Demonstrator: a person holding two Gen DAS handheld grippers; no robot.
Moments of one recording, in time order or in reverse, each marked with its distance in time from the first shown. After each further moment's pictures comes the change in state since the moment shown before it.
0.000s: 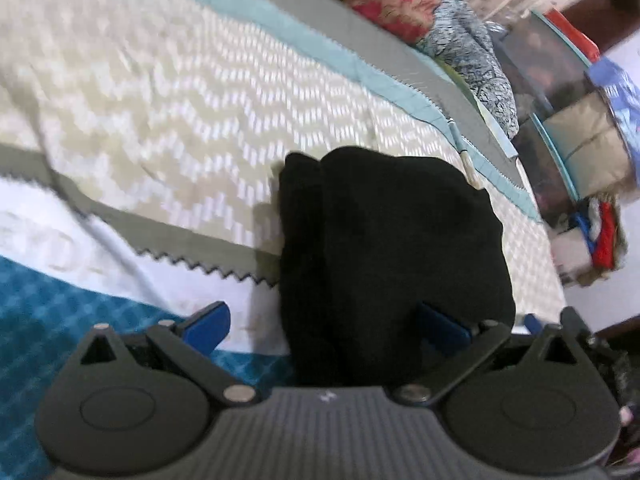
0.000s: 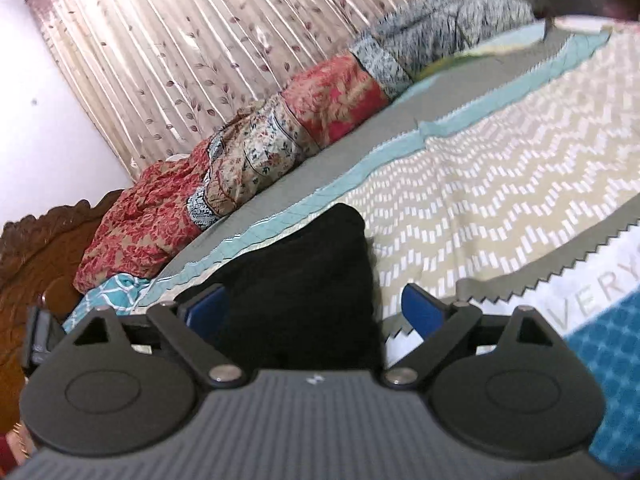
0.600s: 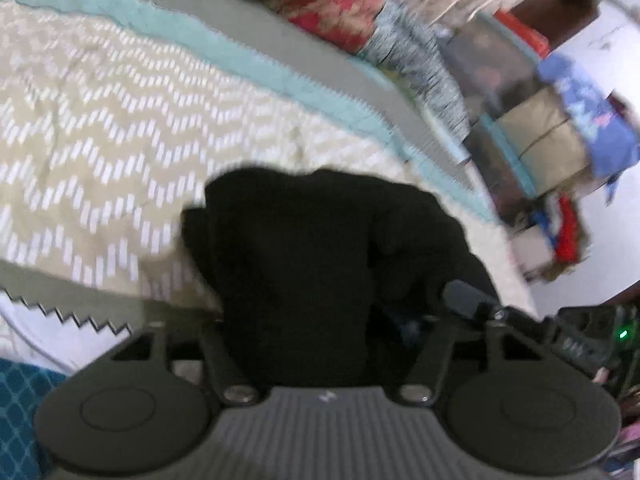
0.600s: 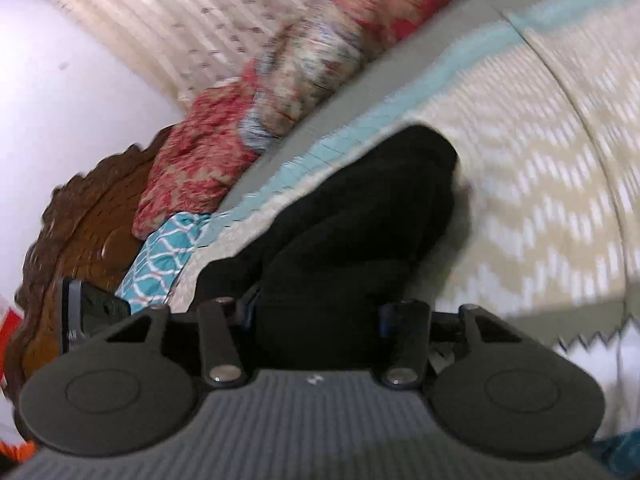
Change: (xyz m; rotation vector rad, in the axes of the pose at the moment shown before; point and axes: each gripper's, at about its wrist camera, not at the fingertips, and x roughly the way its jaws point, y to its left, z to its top) left arm 0.007 -0.030 0.013 0.111 -0.074 -0.147; right arm 0.066 0.030 0.017 0.011 0.278 0.243
